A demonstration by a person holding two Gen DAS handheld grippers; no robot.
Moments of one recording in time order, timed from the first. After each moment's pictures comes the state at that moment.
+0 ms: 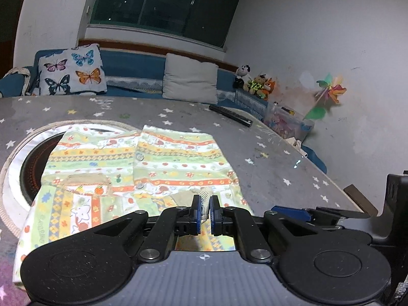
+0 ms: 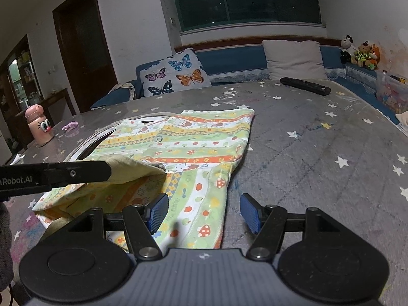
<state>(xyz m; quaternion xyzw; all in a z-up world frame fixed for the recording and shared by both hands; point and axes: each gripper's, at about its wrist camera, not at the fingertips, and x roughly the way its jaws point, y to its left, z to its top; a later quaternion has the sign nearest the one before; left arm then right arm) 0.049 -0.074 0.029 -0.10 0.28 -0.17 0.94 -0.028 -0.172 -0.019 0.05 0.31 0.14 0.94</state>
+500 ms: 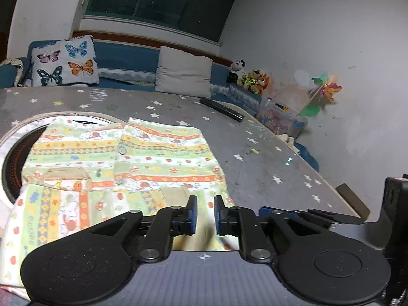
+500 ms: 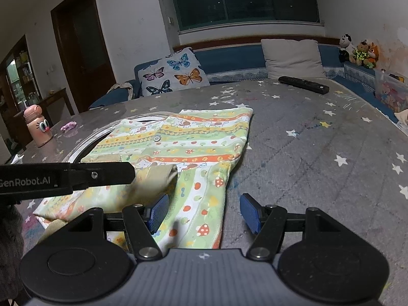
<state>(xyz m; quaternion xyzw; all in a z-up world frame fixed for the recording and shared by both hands) 0.057 -0.091 0.026 -0.11 0.30 -0.19 0.93 -0.028 -0.172 -0.020 0.05 0.32 0.13 0.94</state>
